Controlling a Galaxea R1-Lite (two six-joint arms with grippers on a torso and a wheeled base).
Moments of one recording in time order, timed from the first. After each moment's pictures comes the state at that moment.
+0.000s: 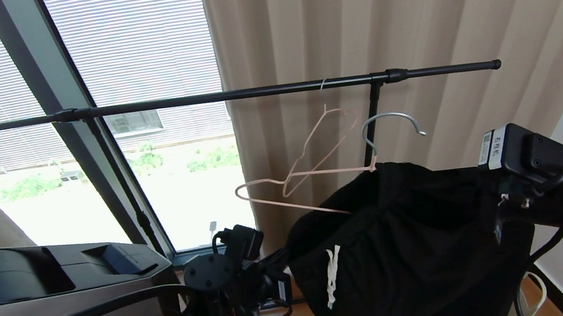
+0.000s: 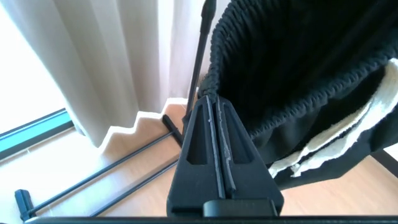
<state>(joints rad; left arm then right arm) -0.67 2.25 -0.47 -1.57 0.05 -0.11 0.40 1.42 -0.63 -0.49 0.33 -0.69</state>
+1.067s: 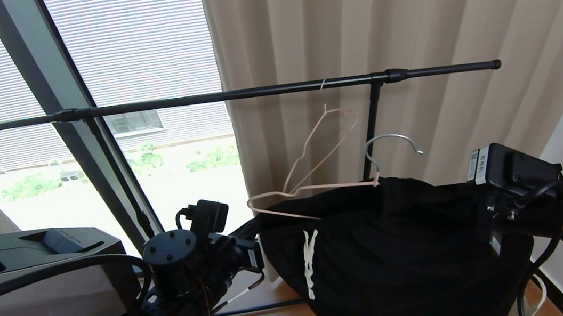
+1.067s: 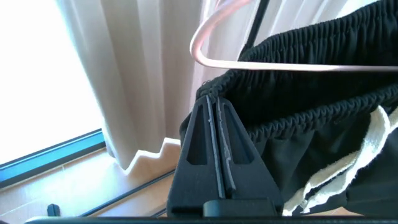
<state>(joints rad) -0.54 2.17 -0.49 -1.57 0.05 -0.08 0.37 1.46 -0.60 -0.47 0.33 -0.70</state>
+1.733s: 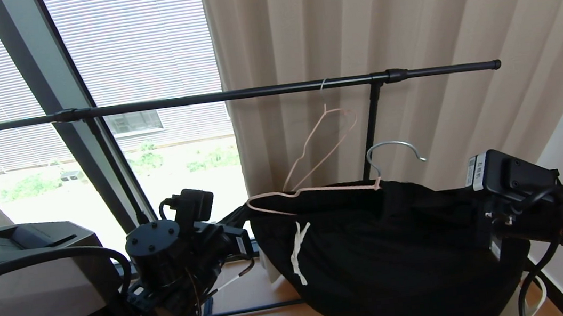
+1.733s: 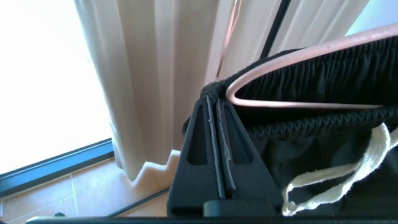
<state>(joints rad) -0.50 2.12 -0.50 -1.57 0.05 -0.08 0.36 1.46 -0.58 -0.47 0.33 -0.70</state>
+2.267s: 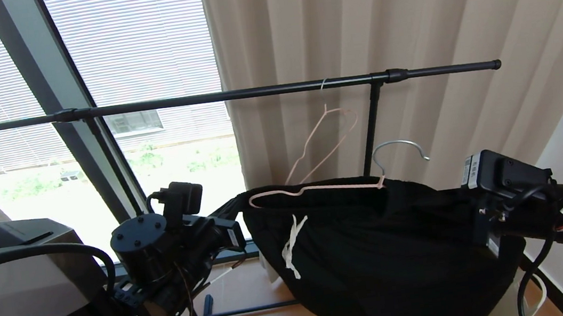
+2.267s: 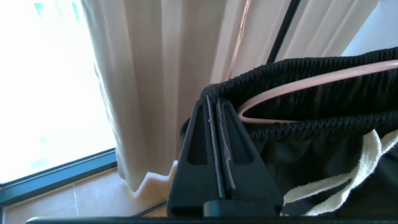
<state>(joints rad) -0.47 2.08 -0.50 -1.57 0.04 -0.08 0.33 1.49 -0.59 -0.47 0.33 -0.72</state>
